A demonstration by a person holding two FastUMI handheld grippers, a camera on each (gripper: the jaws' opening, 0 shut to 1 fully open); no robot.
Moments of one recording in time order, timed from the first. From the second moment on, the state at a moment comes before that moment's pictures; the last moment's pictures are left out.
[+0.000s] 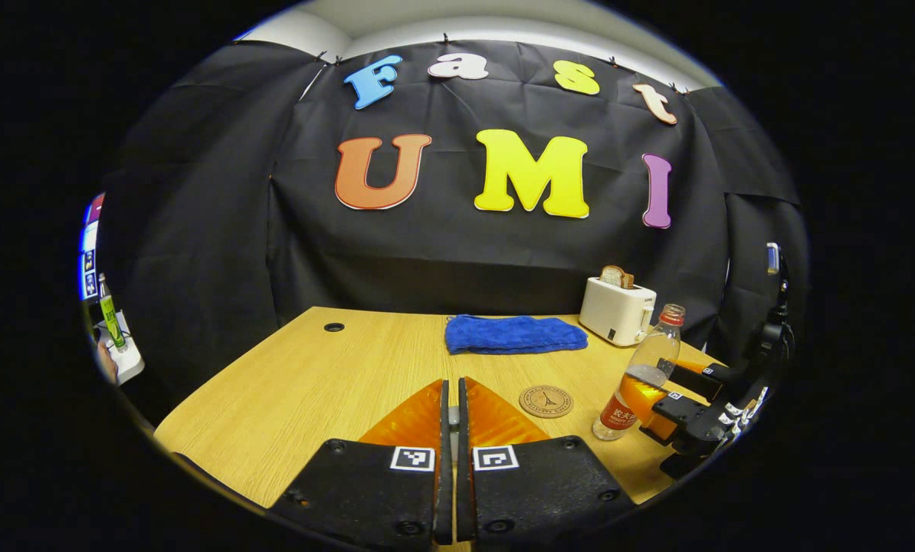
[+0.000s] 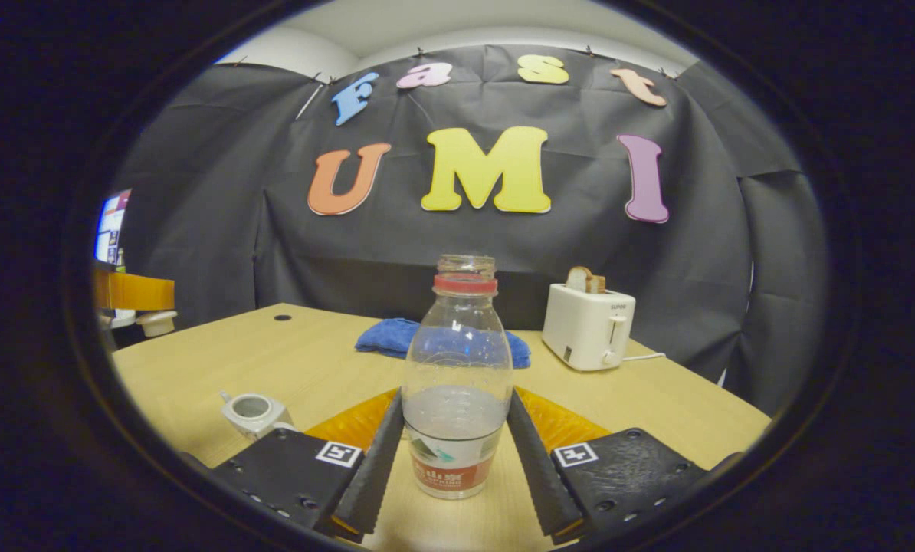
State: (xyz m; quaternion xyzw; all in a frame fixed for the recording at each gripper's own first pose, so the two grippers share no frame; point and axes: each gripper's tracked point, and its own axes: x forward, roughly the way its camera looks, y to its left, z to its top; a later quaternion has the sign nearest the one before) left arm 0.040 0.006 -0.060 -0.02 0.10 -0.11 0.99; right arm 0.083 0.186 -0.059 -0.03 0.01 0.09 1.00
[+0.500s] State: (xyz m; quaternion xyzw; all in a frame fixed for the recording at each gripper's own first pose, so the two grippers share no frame) left arm 0.042 0.051 -0.054 0.00 0.10 -0.08 0.99; right arm 0.064 0.191 -0.047 -0.21 0.01 0.04 0.98
